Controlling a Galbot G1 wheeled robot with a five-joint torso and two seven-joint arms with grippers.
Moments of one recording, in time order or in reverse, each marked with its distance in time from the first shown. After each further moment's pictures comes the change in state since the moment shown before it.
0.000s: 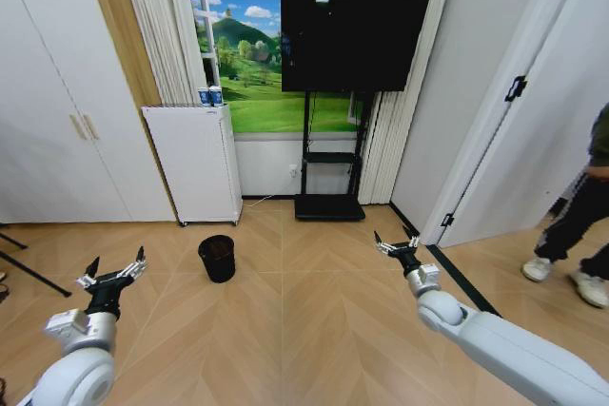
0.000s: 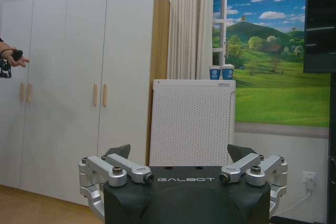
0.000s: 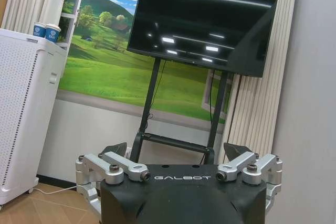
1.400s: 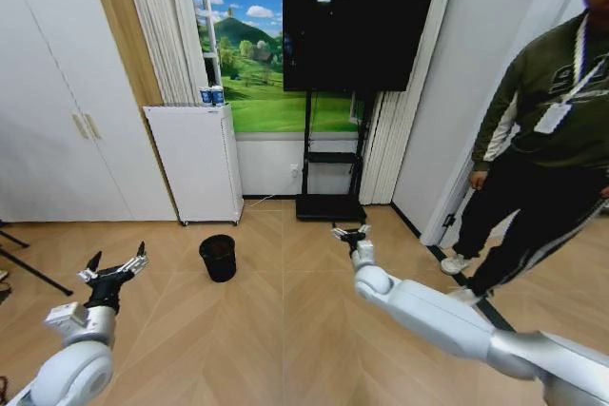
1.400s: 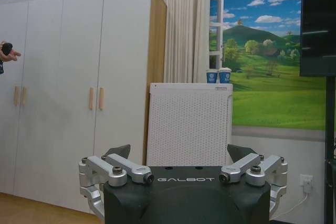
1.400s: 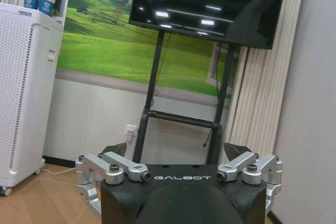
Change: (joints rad) left arm -0.016 0.030 -0.007 0.020 -0.028 -0.011 0.022; right arm 0.160 0.139 -0.179 -0.071 0.031 -0.123 0.114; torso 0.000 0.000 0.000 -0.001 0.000
